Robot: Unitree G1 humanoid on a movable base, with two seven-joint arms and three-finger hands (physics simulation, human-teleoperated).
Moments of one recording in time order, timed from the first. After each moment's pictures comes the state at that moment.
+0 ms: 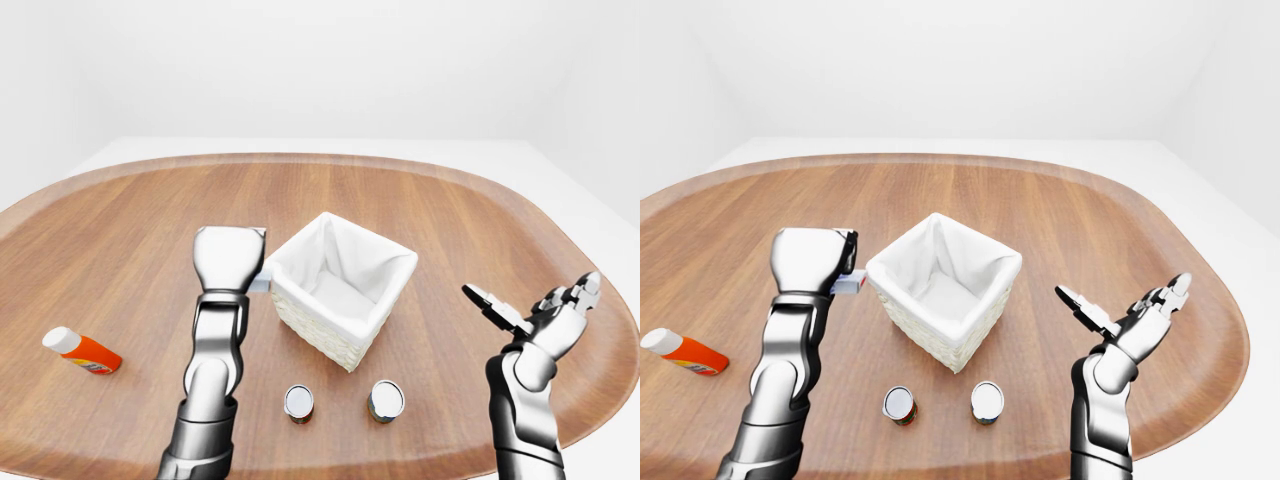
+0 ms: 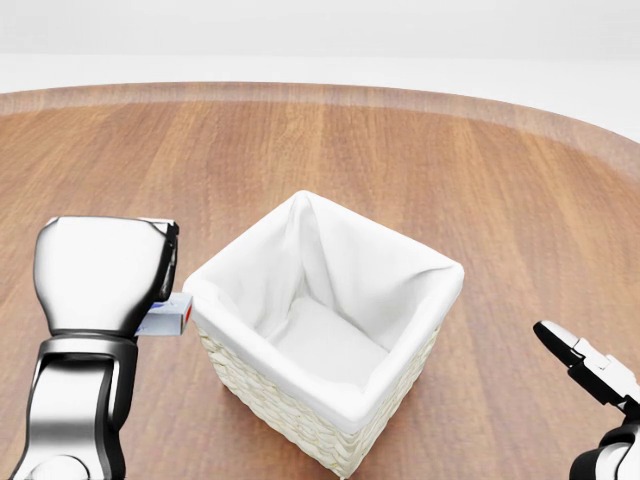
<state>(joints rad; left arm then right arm) -0.24 0.08 -0.03 -0.21 1.68 0.09 -0.05 -0.01 -0.06 -0.35 -0.04 0.17 -0.09 -0.52</state>
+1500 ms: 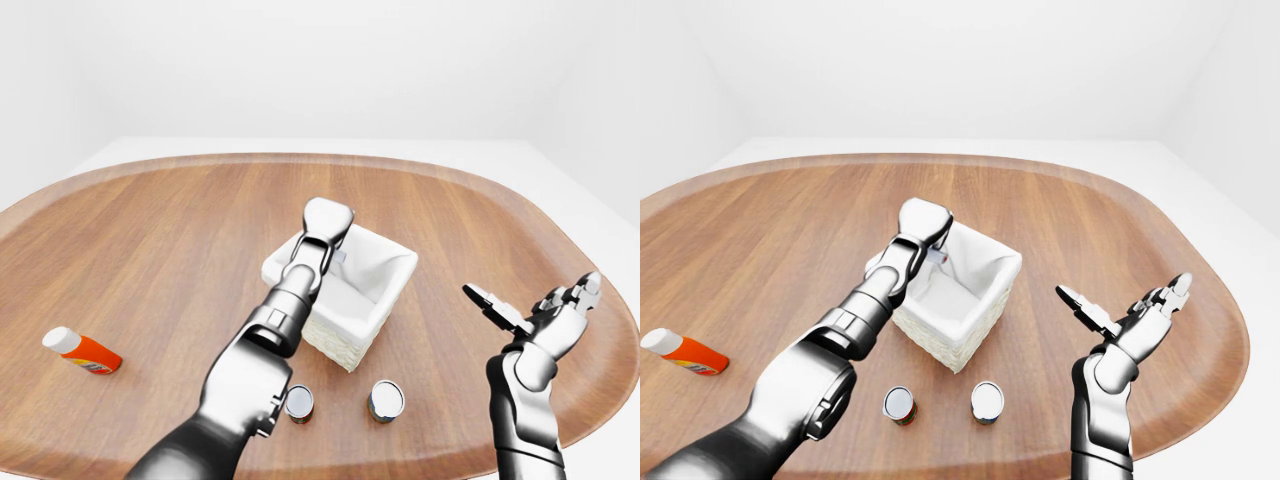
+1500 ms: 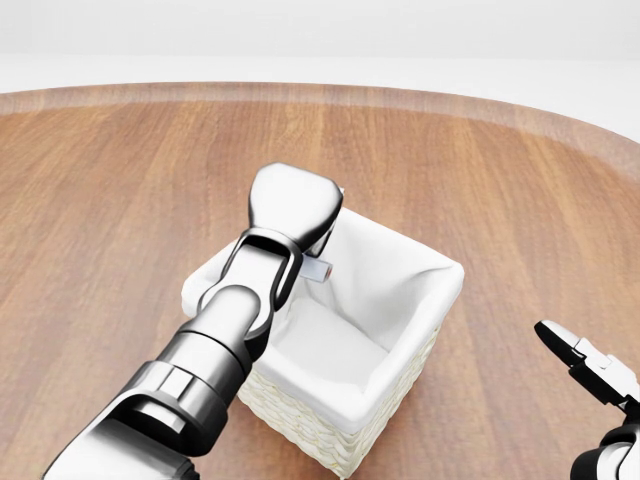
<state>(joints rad) -1.04 -0.09 -0.17 1.10 1.52 0.09 0.24 -0.01 -0.06 -0.35 -0.04 0.18 -0.09 -0.52</state>
